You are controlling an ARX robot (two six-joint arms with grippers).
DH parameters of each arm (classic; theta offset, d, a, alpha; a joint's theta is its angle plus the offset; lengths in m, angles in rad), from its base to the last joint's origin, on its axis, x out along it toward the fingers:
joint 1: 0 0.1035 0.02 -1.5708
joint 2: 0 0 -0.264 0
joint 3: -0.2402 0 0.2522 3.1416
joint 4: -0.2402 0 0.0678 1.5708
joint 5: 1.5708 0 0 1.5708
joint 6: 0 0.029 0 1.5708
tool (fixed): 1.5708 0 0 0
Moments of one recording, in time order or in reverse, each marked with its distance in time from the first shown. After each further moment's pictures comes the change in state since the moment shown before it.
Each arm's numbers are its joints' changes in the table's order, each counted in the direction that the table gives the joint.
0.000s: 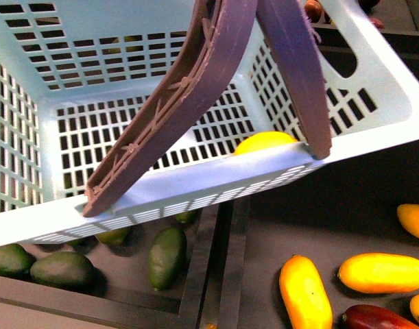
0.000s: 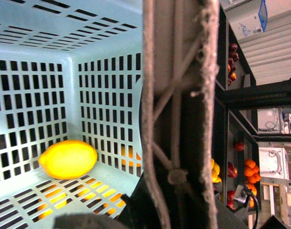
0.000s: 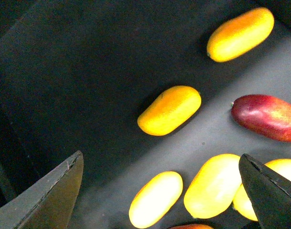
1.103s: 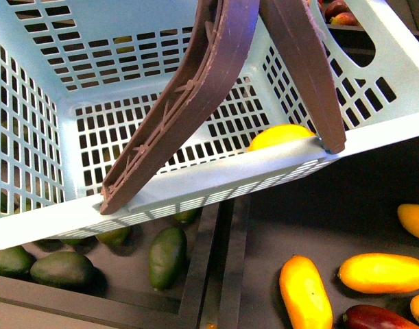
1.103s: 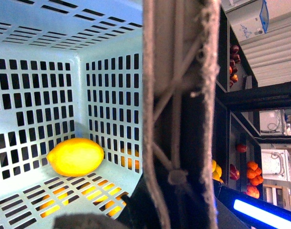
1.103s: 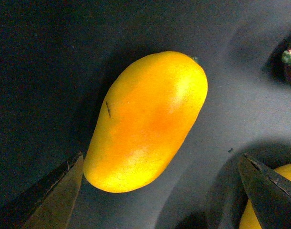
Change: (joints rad) left arm 0.002 0.000 0.000 0.000 0.005 0.005; right arm -0.011 0.872 -0.504 -0.003 0.005 0.335
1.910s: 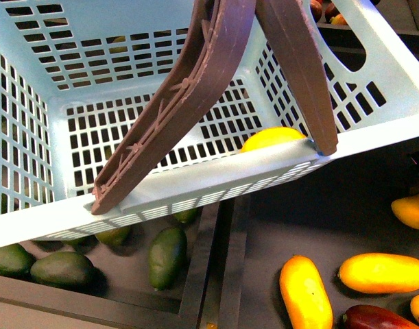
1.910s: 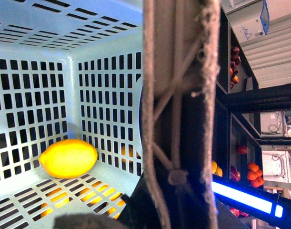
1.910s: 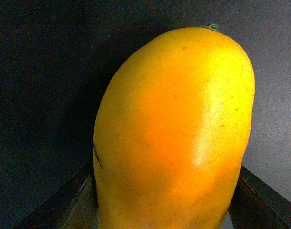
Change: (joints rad) left arm 0.000 0.000 0.000 0.000 -0.003 0.001; right arm 0.032 0.184 -0.163 0.055 -0.015 0.001
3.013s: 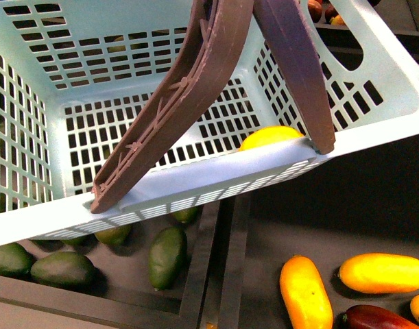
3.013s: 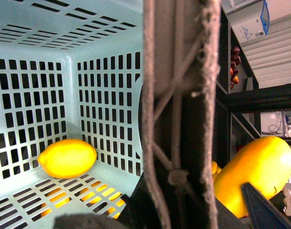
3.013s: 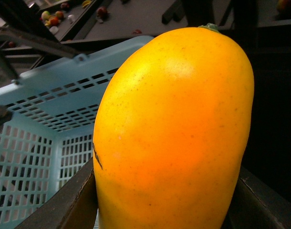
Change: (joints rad) left arm 0.000 0.000 0.000 0.000 -0.002 0.000; right arm 0.259 -1.362 0.586 0.098 -0.595 -0.754
